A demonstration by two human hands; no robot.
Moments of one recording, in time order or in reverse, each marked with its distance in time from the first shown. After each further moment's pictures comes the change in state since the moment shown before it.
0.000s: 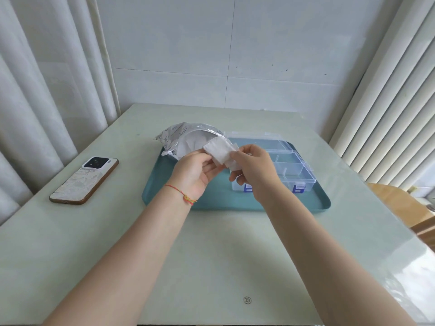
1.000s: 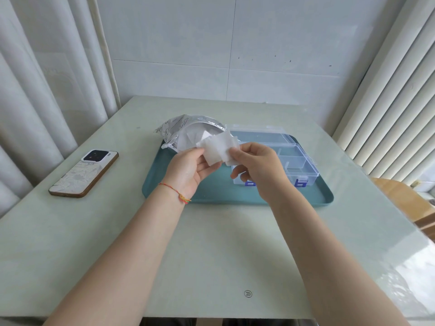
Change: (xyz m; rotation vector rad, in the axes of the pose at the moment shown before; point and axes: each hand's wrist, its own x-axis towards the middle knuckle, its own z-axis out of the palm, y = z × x) left_hand 0.003 -0.006 -0.018 0.048 0.086 0.019; right_hand -0.004 0.011 -0.009 0.047 -0.087 -0.043
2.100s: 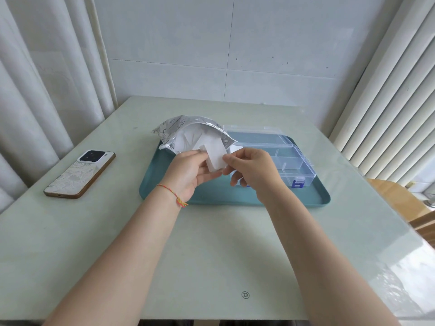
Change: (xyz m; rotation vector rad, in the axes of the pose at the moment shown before) left_hand -0.005 -0.001 -0.002 0.205 -0.086 0.003; right_hand -0.001 0.002 0.002 -0.150 -0.020 0.031
